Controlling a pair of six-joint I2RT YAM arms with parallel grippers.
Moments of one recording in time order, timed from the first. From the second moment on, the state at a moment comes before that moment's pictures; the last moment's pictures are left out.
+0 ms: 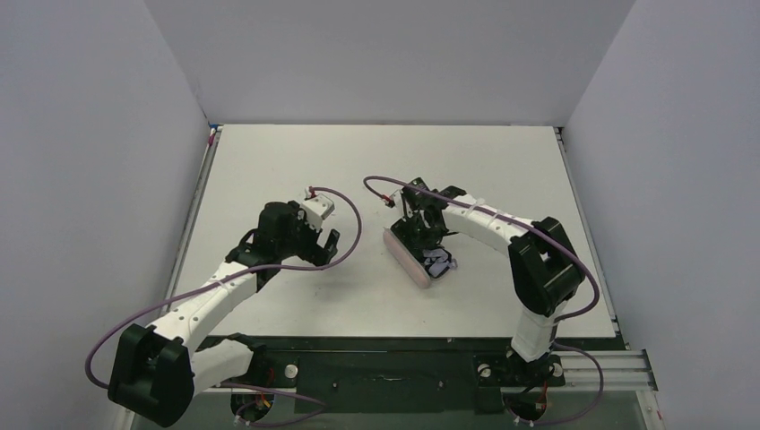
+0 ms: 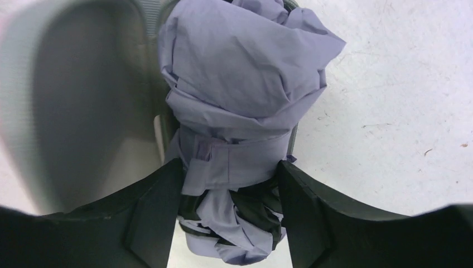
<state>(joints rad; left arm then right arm) -0.40 1.11 0.64 -0.17 0.20 0.15 0.62 1.79 1.28 -0.74 -0.03 -0.13</state>
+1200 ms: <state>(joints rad) -0.10 1.17 0.90 -0.38 0.21 0.20 0.40 2.00 1.74 -0.64 -0.41 0.03</state>
